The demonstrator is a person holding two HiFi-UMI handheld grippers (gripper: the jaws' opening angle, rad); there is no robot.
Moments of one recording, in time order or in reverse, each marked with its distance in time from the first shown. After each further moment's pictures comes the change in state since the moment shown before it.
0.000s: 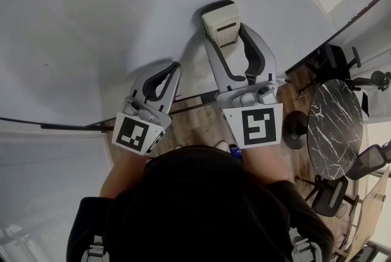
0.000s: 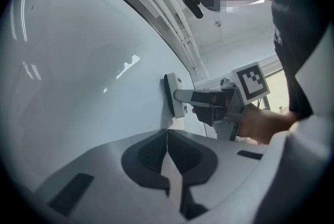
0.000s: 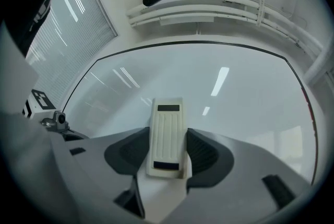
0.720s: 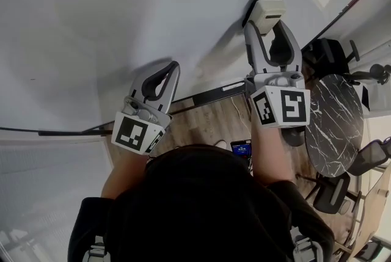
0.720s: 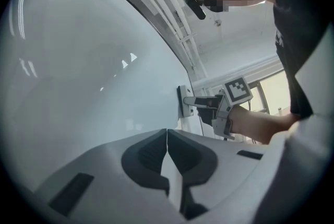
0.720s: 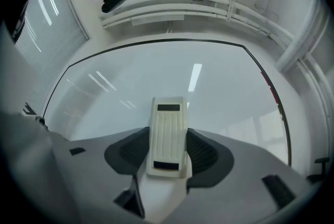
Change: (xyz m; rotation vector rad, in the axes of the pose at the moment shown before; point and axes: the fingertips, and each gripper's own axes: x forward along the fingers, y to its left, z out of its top) left arm 0.043 -0.028 -0.004 -0.009 0.005 -0.023; right arm -0.039 -0.138 -0.038 0.134 0.016 -0.184
